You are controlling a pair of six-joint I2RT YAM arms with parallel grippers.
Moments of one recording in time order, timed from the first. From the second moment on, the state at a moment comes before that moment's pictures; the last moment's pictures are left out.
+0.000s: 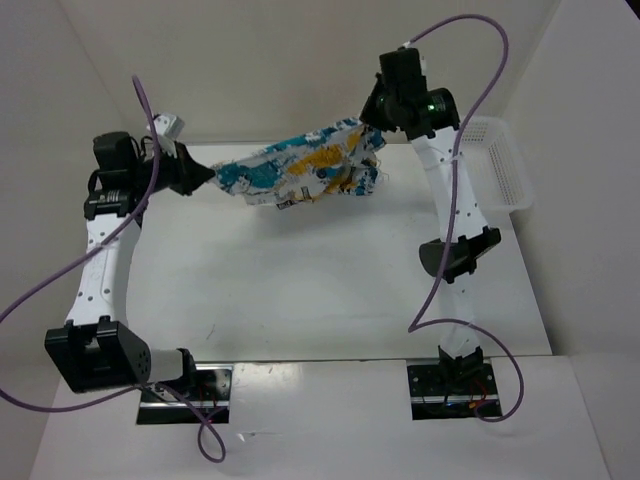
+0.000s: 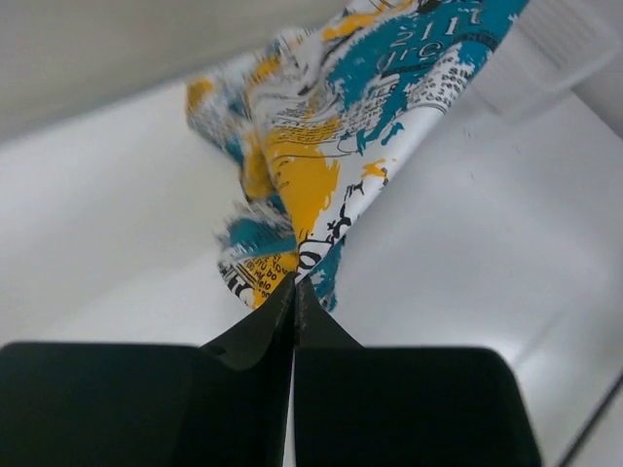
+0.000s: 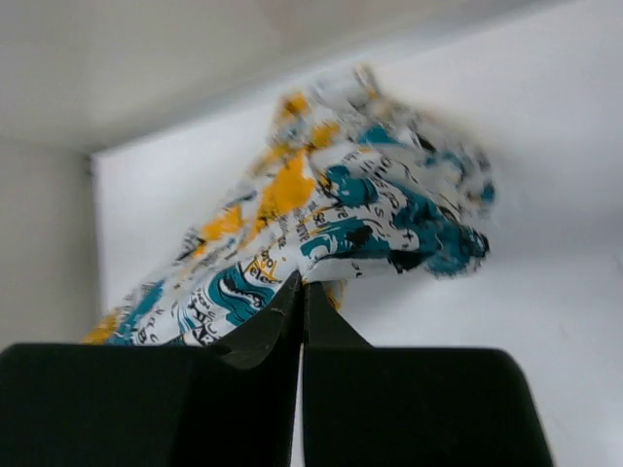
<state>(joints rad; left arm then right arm) 0.17 1.37 1.42 -0.39 0.81 0.07 0.38 2.21 2.94 -1.18 0.13 0.65</state>
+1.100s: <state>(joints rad) 0.18 1.04 0.57 -0.63 0.60 0.07 0.30 1.30 0.93 -0.63 -0.06 0.82</state>
